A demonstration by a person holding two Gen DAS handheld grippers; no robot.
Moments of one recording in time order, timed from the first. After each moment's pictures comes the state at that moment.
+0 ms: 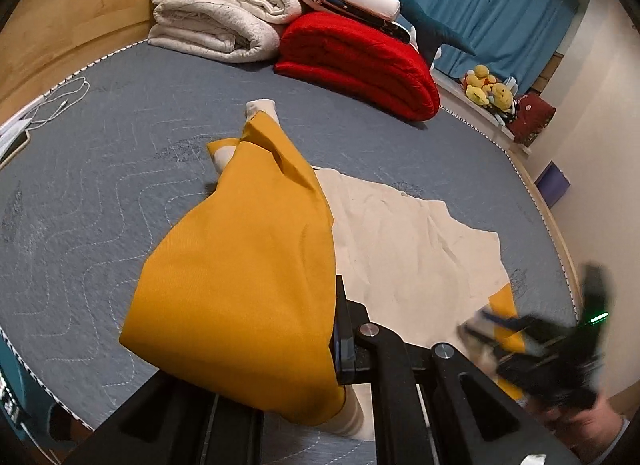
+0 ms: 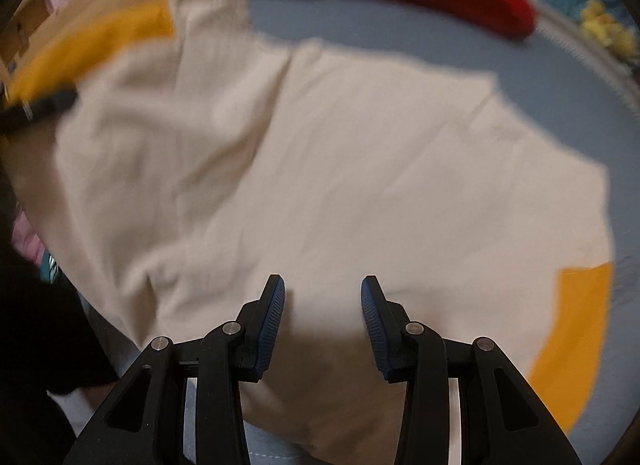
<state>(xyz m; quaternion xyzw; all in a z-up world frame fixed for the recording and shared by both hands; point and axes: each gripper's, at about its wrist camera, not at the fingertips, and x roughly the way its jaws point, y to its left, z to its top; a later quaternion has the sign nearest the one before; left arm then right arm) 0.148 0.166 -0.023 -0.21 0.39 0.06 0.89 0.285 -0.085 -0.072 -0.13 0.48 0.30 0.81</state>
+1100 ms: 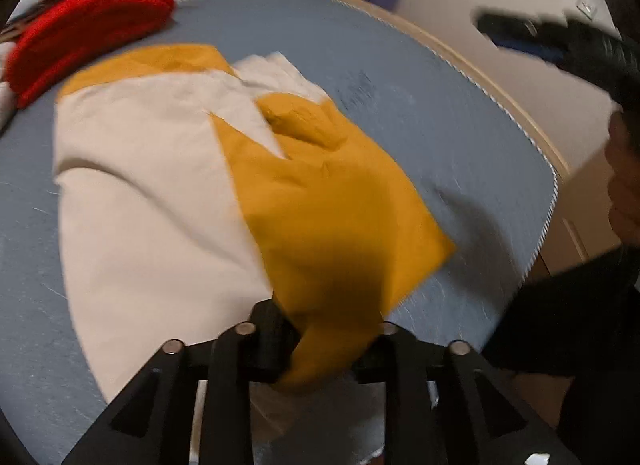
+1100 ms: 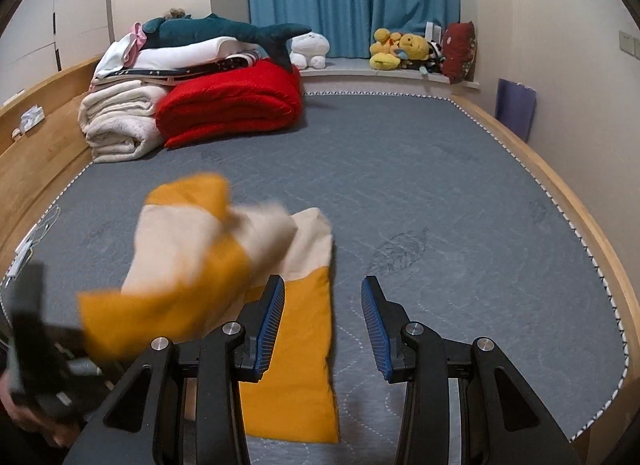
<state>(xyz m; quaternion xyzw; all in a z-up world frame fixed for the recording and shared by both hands) 0.196 -0.116 -0.084 0.04 0.51 -0.25 0.82 0.249 -0.328 0.040 0.00 0.38 0.09 0.92</state>
